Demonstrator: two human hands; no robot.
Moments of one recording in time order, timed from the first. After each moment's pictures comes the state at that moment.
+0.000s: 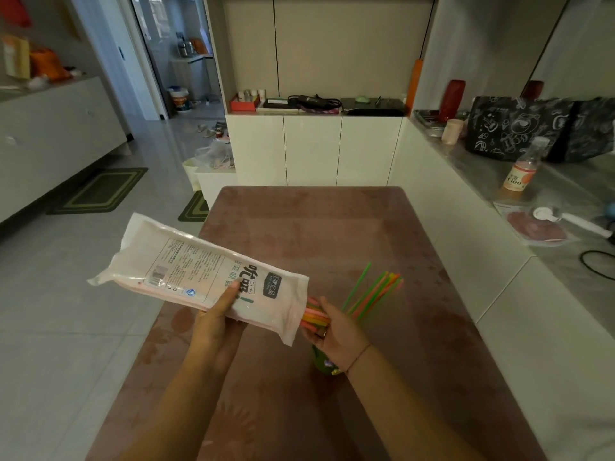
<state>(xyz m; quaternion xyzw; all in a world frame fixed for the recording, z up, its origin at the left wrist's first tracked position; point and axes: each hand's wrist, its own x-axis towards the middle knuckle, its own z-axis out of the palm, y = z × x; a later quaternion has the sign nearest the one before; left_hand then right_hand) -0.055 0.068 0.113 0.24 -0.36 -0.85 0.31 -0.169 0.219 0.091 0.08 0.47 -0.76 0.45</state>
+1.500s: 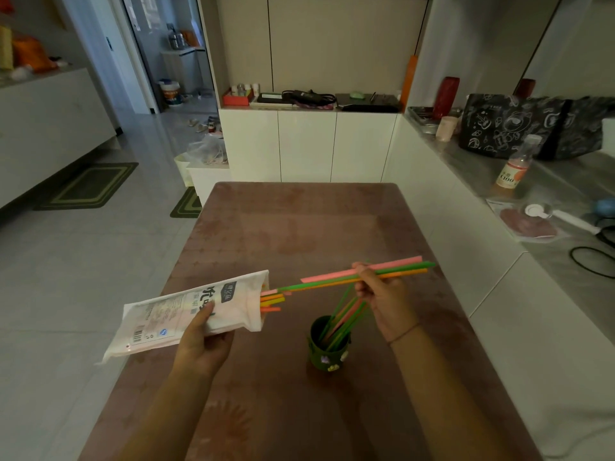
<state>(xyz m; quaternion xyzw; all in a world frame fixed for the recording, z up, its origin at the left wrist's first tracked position) -0.045 0.050 0.083 0.34 -0.11 -0.88 0.30 -0.218 0.263 0.126 -0.06 0.58 -0.80 0.16</state>
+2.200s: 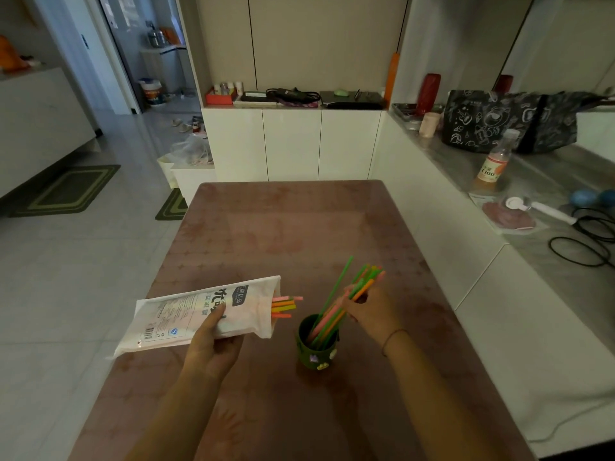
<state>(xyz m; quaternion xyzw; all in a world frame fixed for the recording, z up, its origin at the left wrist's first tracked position) -0.064 0.073 0.073 0.33 -0.13 -0.90 0.26 -0.227 0.285 0.092 -0.15 0.84 -0.50 0.15</state>
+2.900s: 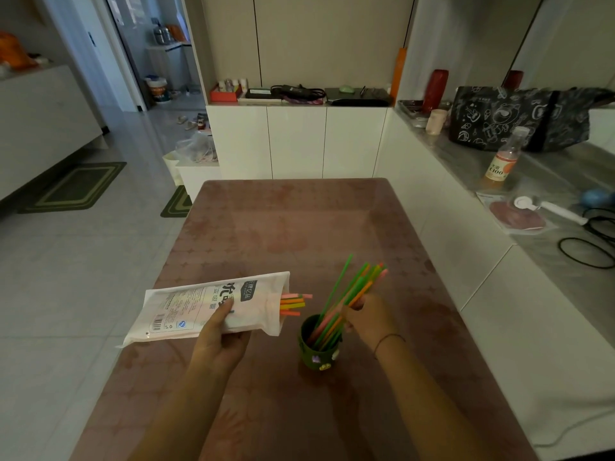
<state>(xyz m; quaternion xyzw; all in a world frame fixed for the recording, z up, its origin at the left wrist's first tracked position) -0.072 0.077 0.075 0.31 -0.15 -0.90 0.27 -0.218 0.275 0.087 -0.12 0.89 -0.41 0.17</state>
